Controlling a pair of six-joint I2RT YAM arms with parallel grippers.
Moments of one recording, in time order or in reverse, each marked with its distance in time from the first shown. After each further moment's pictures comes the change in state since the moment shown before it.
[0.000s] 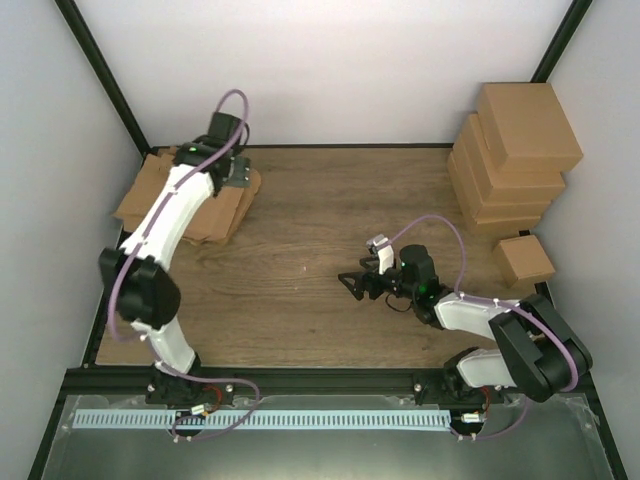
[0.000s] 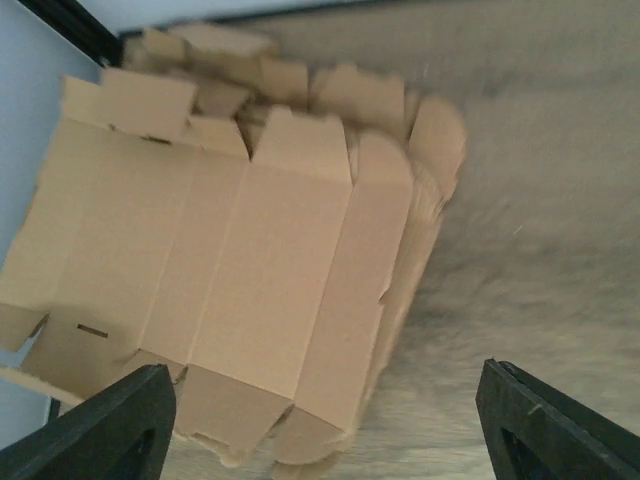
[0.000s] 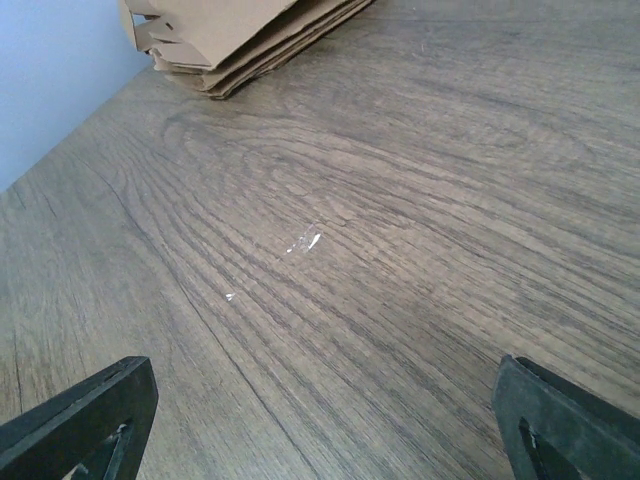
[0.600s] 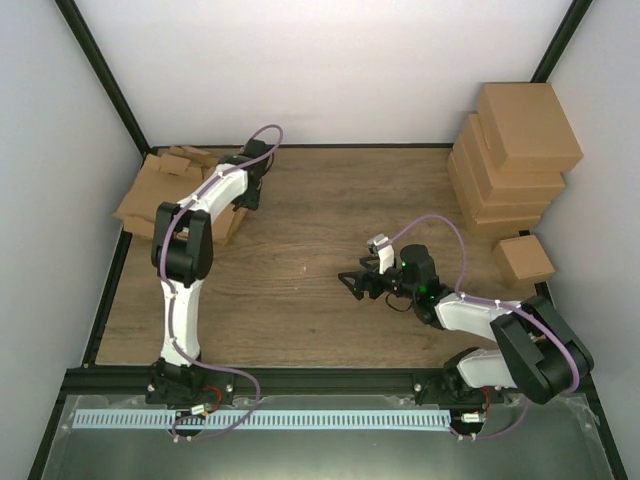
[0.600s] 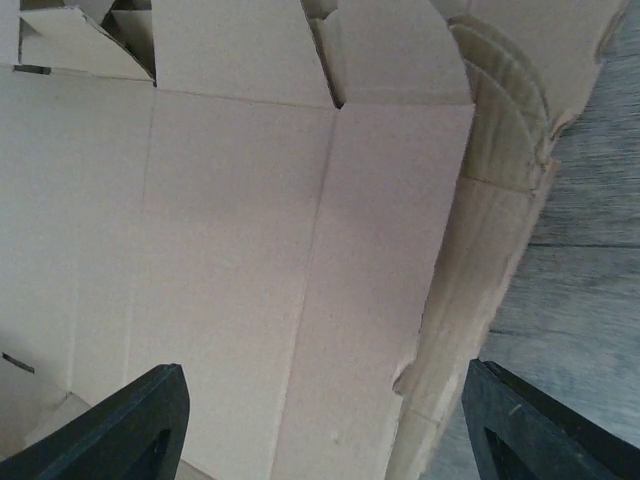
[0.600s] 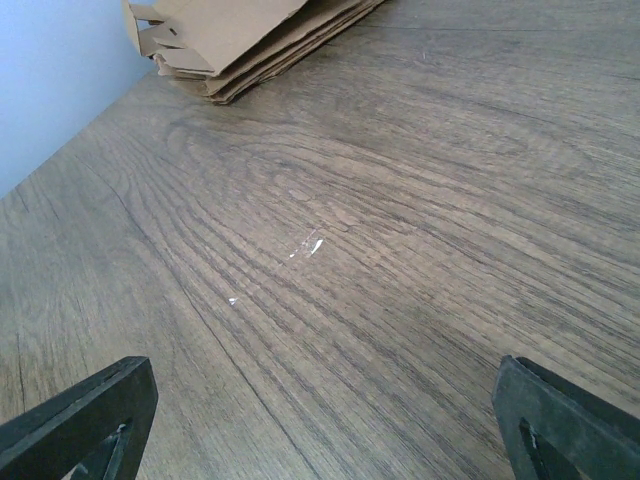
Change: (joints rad) left arm 0.000 0.460 0.037 0.060 -0.149 0.036; right arm 0.000 -0.016 0.000 0.001 0.001 0.000
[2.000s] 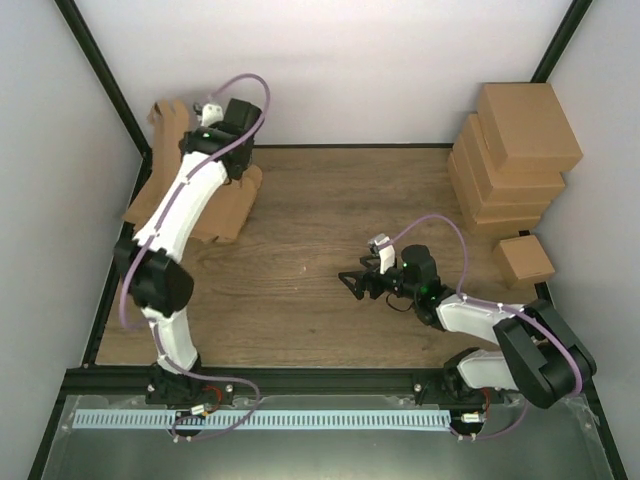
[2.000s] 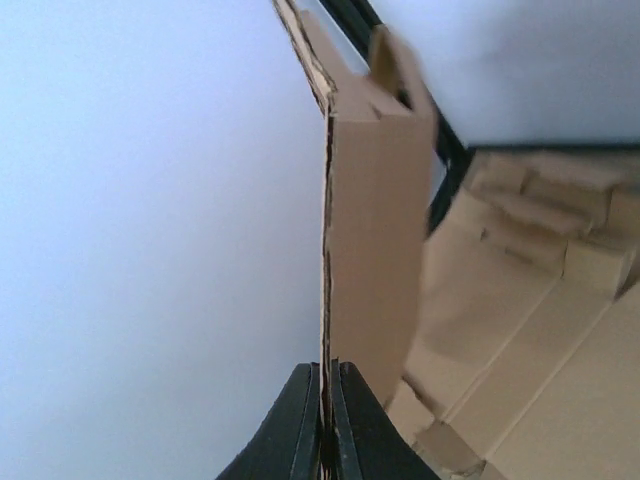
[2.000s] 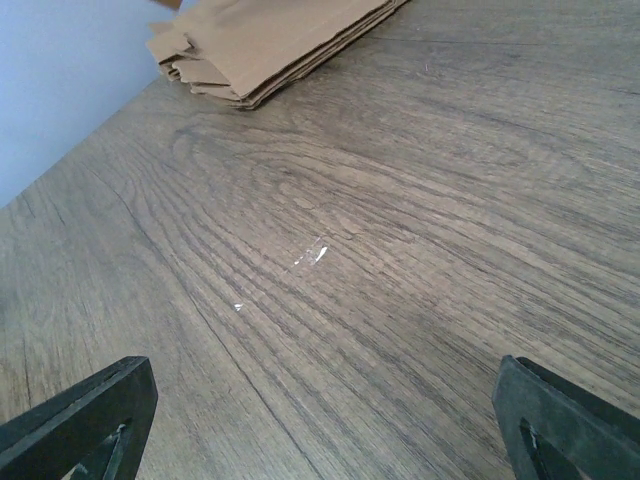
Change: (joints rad) left arm -0.058 -0.231 0.179 -0.193 -0.586 -0.082; right arm 0.000 -0.020 -0.005 0.000 0.000 0.000
